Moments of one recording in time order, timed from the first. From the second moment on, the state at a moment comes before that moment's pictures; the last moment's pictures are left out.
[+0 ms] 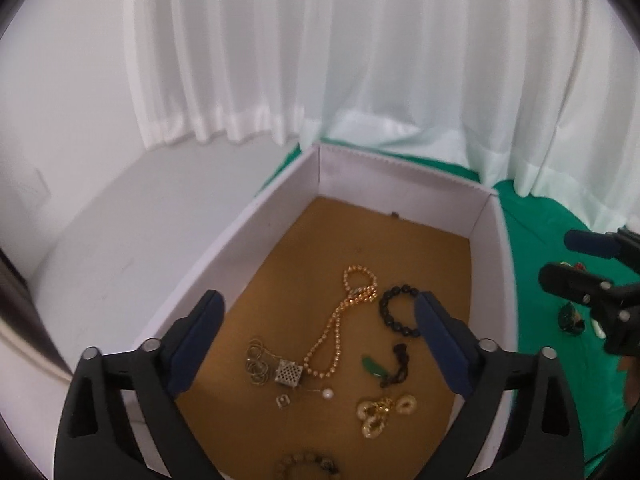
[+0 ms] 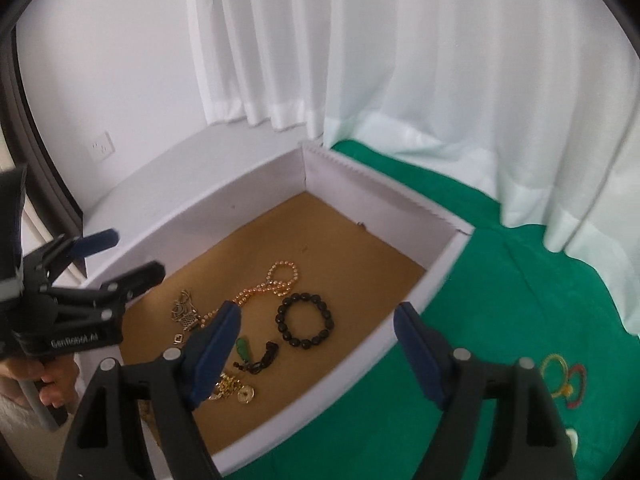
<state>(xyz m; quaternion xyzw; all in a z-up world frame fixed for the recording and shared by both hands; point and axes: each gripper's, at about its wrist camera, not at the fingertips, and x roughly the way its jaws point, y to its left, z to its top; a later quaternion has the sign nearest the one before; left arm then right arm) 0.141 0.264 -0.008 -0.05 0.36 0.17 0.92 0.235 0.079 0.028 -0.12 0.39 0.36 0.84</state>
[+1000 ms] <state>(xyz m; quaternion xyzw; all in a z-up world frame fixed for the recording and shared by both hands) 0.076 -0.016 -0.078 0.02 0.43 -0.04 0.90 0.095 -0.248 -0.054 -0.03 0.44 0.13 0.89</state>
